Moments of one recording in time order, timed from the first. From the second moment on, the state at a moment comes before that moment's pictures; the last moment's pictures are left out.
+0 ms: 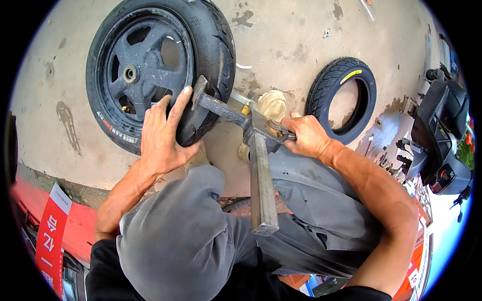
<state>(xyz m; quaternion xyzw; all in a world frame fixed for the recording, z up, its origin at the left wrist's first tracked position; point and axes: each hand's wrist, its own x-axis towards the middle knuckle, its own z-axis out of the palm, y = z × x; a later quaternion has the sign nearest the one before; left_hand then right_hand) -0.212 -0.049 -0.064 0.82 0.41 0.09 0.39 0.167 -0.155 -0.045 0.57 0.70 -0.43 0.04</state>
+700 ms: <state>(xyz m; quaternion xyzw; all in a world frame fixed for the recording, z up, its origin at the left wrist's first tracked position) -0.198 -0.049 -0.063 0.85 0.41 0.04 0.34 0.155 -0.167 -0.091 0.55 0.72 -0.36 -0.23</state>
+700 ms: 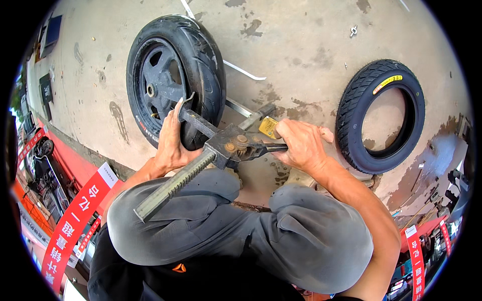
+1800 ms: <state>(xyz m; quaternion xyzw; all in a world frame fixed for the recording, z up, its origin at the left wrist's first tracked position) -0.179 -0.020 -0.041 0.58 0.52 -0.05 0.63 0.175 -0.197 -0.040 0.52 0.64 -0.49 -0.27</state>
